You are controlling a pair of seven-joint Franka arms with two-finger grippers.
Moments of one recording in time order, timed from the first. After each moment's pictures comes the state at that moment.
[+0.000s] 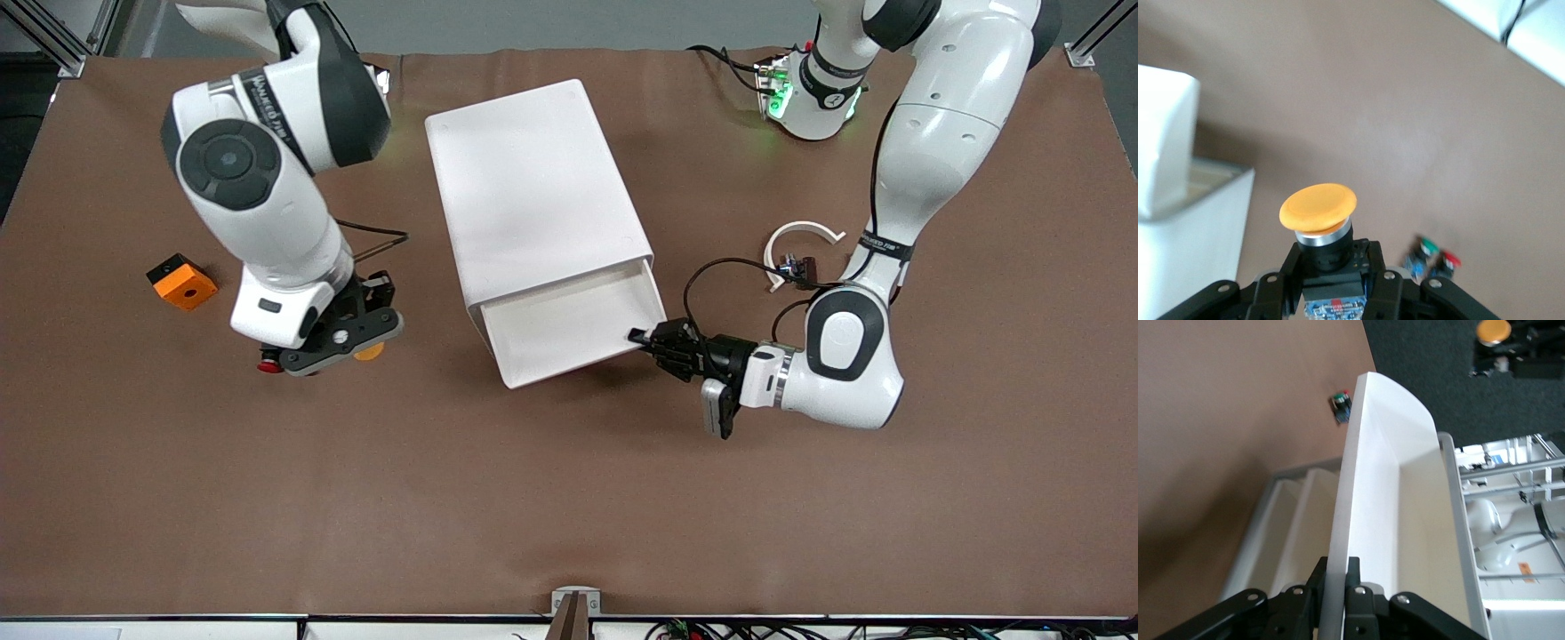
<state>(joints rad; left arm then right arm) -0.10 0.78 -0.24 -1.41 -1.10 1.80 0.82 0.45 0.38 0.01 -1.33 -0.11 1.77 -0.04</state>
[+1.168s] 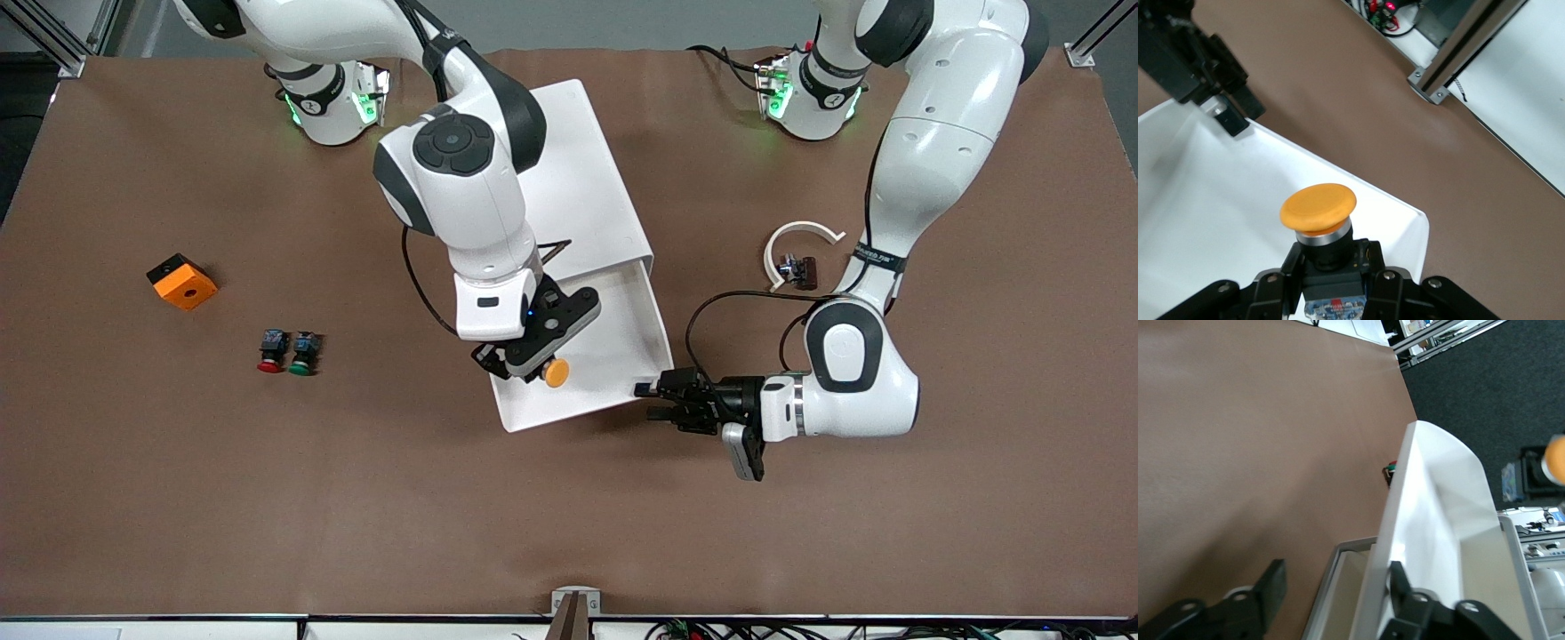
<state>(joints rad) -0.11 0.84 -0.24 -1.33 -1.12 2.04 0.82 0.62 0.65 0.05 -1.09 -0.11 2.05 -0.10</state>
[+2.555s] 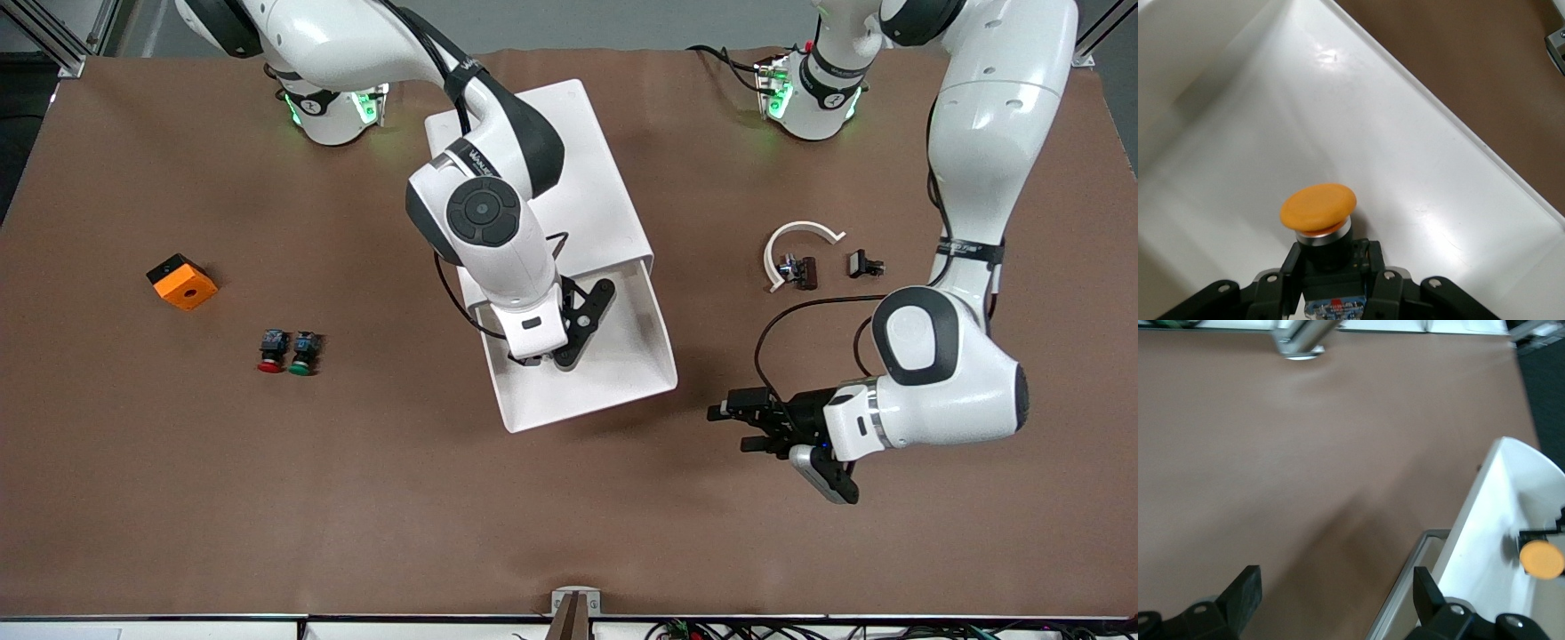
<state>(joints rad) -0.04 0.72 -0.22 -1.28 -0.65 2.06 0.42 0.63 0.72 0.07 -1.09 0.04 1.94 -0.38</state>
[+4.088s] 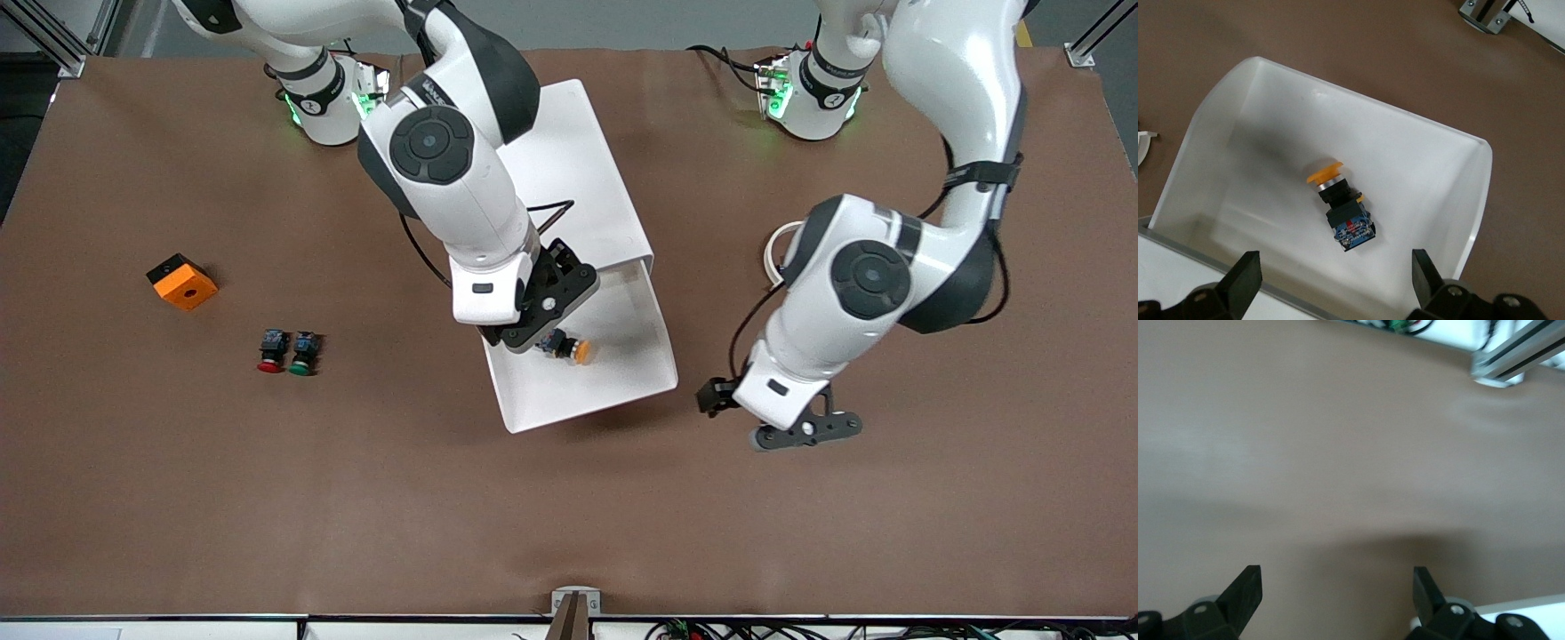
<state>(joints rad) -0.26 0.61 -0.23 -1.29 0.12 2.09 -0.68 0.61 0.61 0.06 -1.04 0.08 1.82 0.03</state>
